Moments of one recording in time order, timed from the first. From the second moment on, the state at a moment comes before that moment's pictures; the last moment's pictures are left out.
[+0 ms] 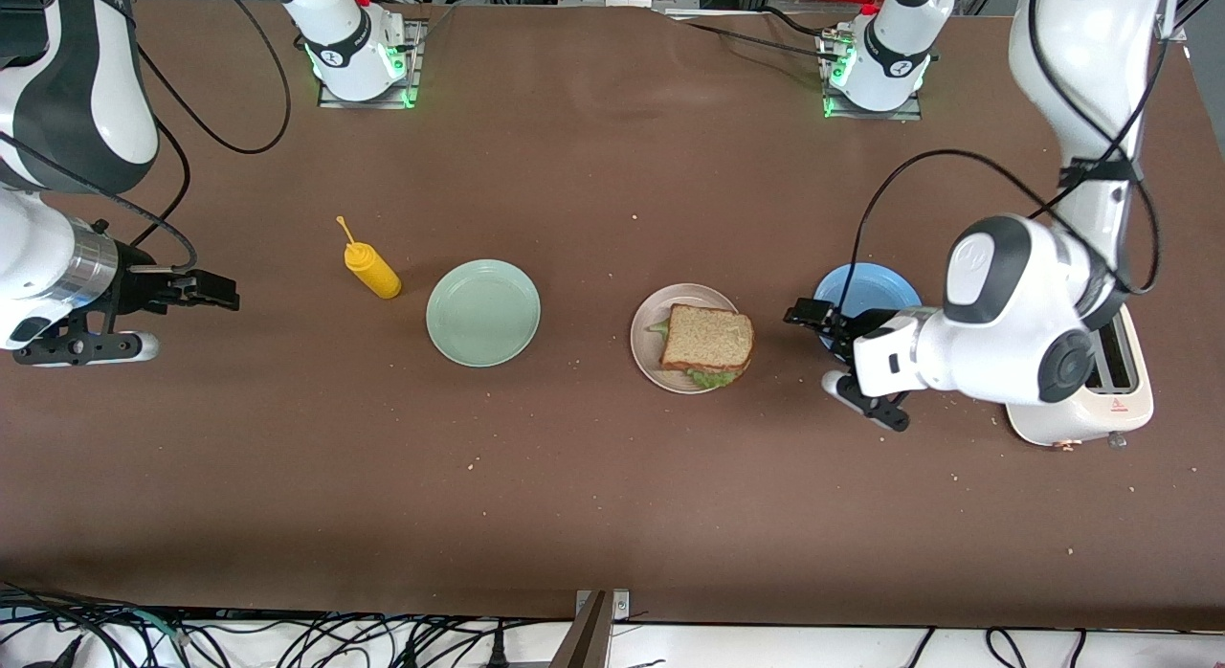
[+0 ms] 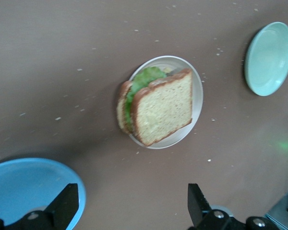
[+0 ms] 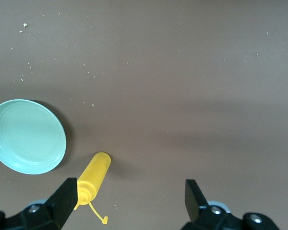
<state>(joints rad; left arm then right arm) -0.10 0.56 -0.12 -1.35 -0.32 1.63 0.24 0.00 0.29 0.02 -1.52 0.00 1.70 -0.05</state>
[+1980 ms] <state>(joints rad) -0.07 -0.05 -0.06 -1.68 -0.02 1.60 -0.01 0.00 0.29 0.02 -1.52 0.00 1.70 -0.05</state>
